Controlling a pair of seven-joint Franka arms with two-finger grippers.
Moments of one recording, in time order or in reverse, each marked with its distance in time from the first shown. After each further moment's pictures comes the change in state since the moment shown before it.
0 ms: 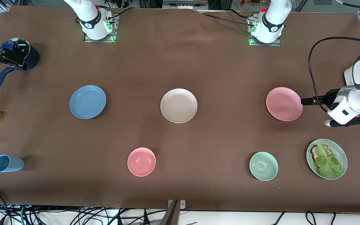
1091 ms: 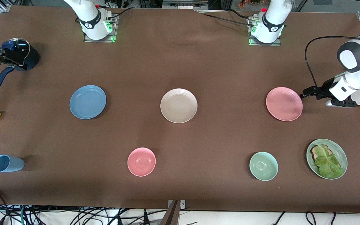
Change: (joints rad) left arm -0.243 -0.170 0.452 -0.616 -0.302 0.628 0.520; right arm 0.000 0.000 0.000 0.000 0.000 -0.003 0.000
